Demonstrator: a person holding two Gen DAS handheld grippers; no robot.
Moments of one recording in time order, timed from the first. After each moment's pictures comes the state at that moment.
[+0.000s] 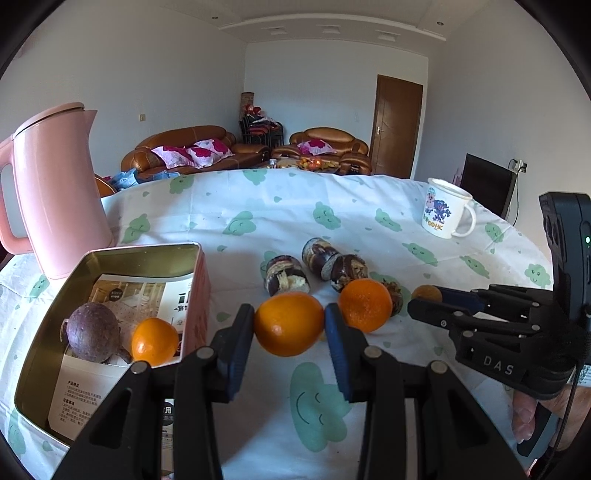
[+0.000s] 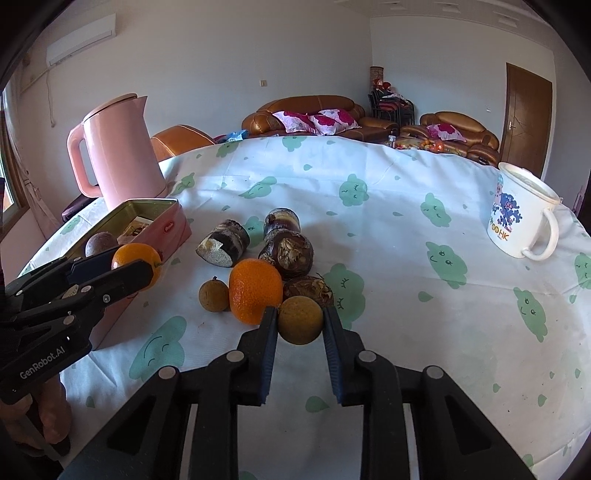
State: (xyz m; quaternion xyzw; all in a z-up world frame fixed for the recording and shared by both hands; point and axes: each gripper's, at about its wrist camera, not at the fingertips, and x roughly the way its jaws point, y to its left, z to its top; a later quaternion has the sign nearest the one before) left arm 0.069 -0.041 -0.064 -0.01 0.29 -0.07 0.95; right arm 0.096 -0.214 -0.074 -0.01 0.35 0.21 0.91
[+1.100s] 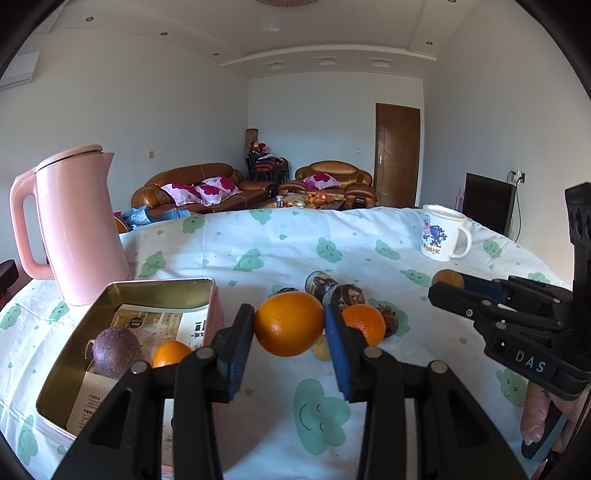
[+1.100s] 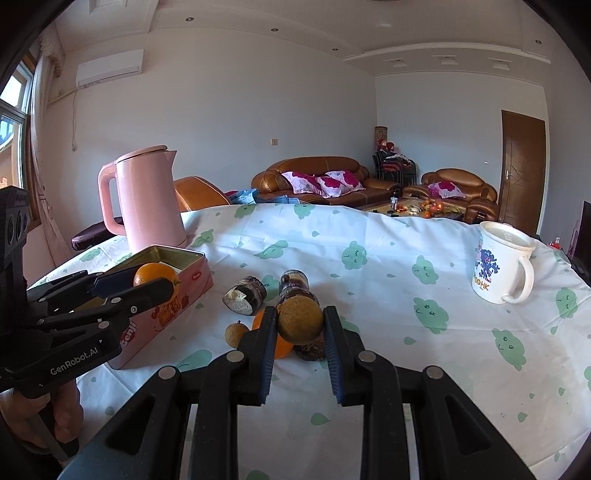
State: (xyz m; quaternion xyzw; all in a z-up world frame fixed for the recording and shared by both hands) left arm 0.043 -0.044 -0.050 0.01 0.21 -0.06 0.98; right arm 0.054 -0.227 -0.048 -0.01 0.22 0.22 0.95
